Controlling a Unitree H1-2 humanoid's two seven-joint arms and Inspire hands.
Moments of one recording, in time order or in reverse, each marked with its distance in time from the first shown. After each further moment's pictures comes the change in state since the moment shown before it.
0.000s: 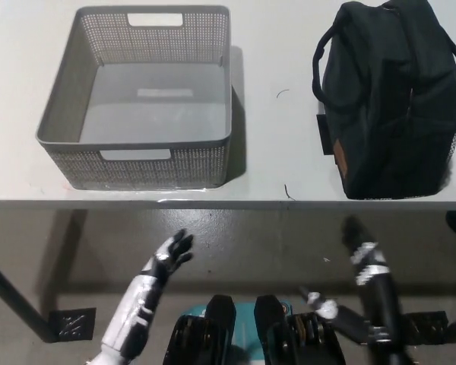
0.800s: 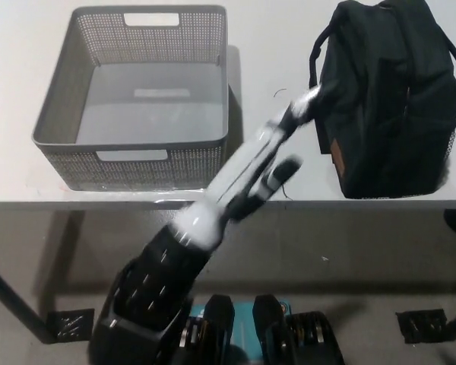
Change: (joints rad) left_arm -0.606 -0.202 -0.032 0.049 0.078 0.263 -0.047; right_arm -0.236 -0.189 -0.347 -0.263 0.038 0.082 -0.054
